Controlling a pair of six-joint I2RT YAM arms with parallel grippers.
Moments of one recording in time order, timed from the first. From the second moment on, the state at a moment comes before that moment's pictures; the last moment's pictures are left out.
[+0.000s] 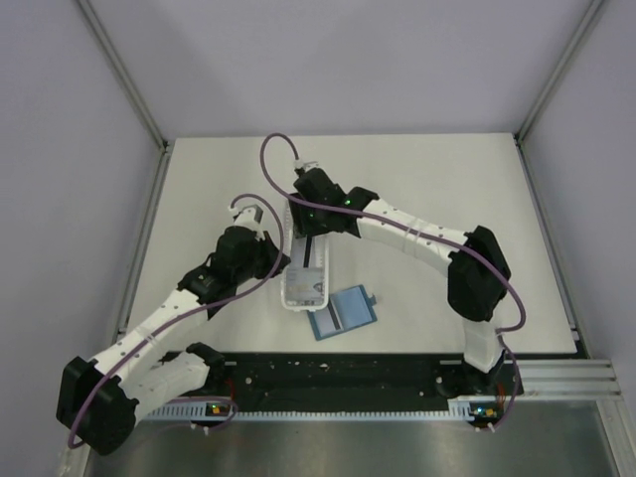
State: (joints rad) left arm -0.53 0.95 0.63 -0.24 0.01 -0.63; right arm 0.89 1.90 1.67 -0.57 0.15 0.52
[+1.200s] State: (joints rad) left arm -0.54 0.95 0.58 -0.32 0.03 -0.61; right arm 0.83 1.88 1.48 -0.46 -0.23 0.39
